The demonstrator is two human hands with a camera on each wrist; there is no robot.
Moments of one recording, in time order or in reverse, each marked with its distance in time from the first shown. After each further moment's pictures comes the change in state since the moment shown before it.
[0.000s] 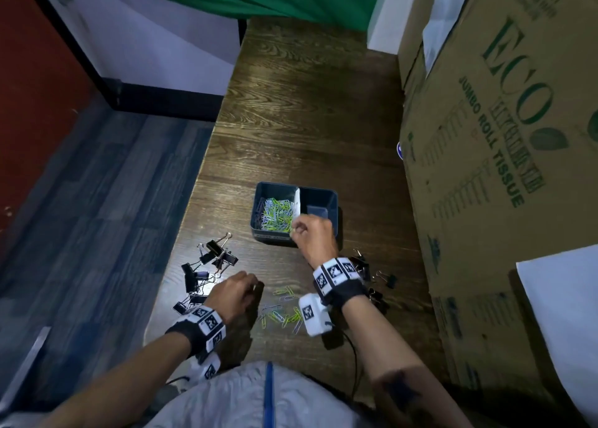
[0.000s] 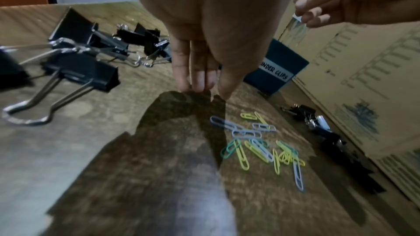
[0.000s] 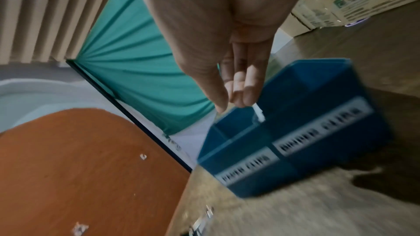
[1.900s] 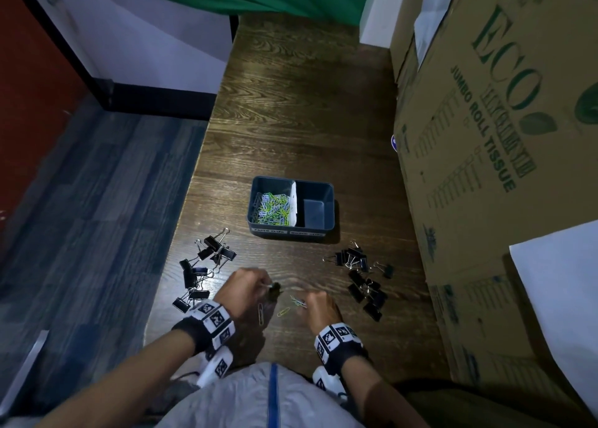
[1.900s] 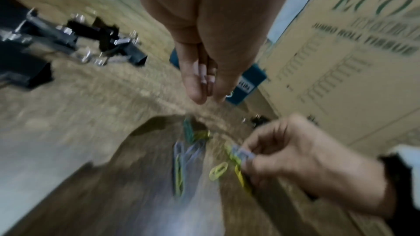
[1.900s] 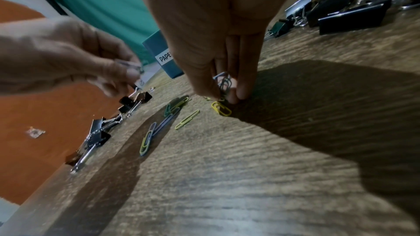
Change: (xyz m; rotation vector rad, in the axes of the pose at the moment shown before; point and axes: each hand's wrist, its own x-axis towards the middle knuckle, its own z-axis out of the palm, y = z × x) left_hand 0.002 0.026 -0.005 -0.143 0.034 0.033; right_hand -0.124 0.084 0.070 -0.348 -0.342 0.207
